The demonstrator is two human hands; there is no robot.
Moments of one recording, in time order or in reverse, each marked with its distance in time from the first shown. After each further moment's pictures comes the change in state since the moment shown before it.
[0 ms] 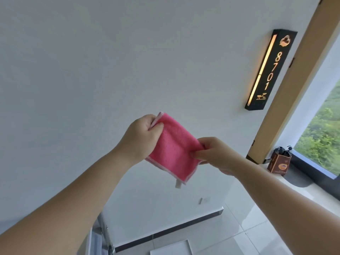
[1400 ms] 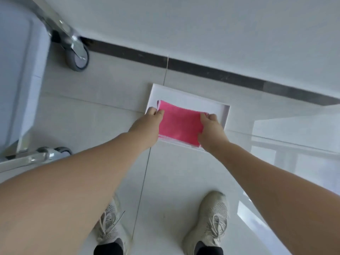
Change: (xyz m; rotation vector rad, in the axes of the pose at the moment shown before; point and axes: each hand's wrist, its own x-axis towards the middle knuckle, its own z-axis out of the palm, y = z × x) left_hand -0.355 -0.808 0.494 0.551 -0.615 -0.907; right_hand 0.145 0.891 0.371 -0.722 -0.640 0.368
